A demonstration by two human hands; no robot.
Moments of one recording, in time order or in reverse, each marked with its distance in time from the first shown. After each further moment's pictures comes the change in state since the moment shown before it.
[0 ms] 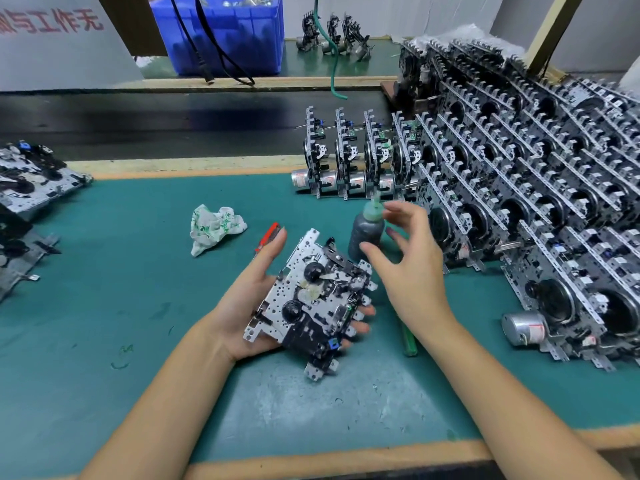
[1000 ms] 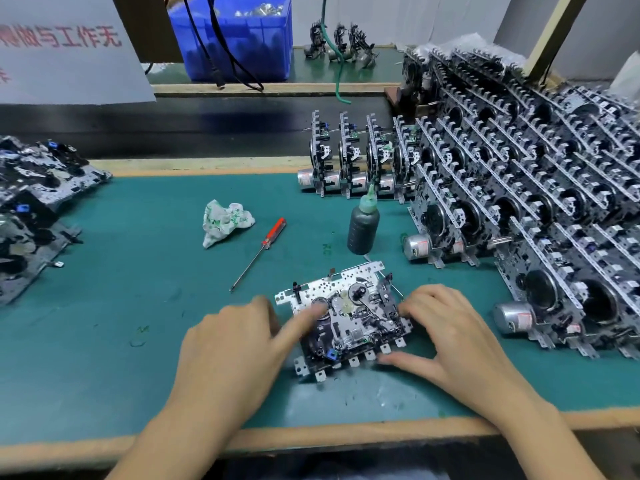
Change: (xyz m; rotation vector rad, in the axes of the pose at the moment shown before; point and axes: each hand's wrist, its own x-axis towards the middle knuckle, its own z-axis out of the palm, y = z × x) left_hand -0.060 -0.037 0.063 1.932 1.048 -0.004; right_hand -0.069 0.018 -0.065 -0.680 -0.323 -0.540
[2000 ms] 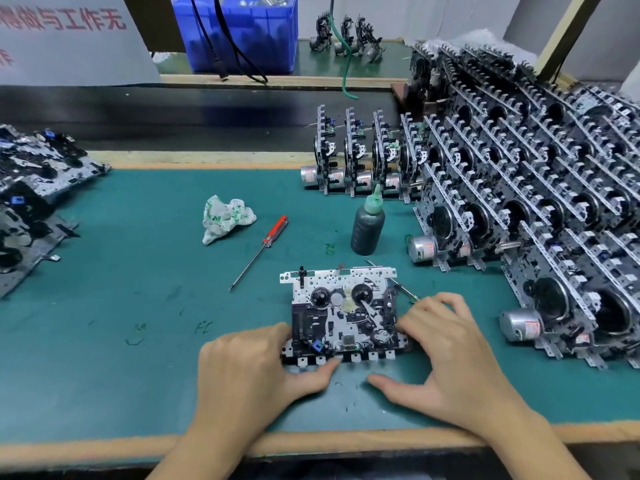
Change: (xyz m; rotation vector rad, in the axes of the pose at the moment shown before) left_hand -0.007 -0.001 0.040 -0.197 0.417 0.242; right_hand 0.000 -0.007 0.008 -0.020 0.048 -0.024
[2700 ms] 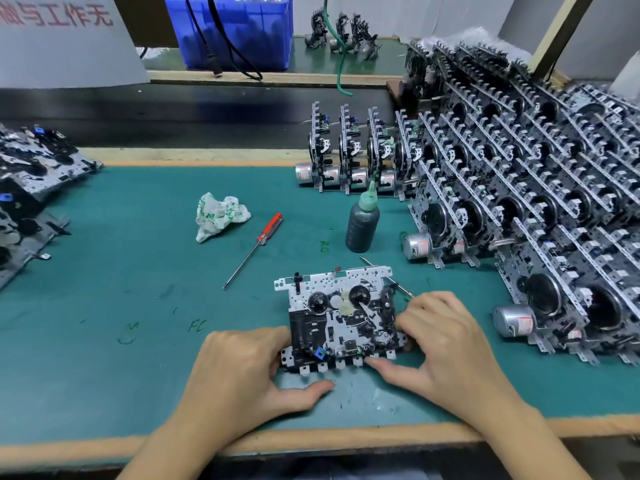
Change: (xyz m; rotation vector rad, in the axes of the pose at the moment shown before) left_hand 0.001 -0.012 -0.005 -0.094 -0.097 0.232; right_hand 0.001 0.006 0.002 -0.052 0.053 -0.047
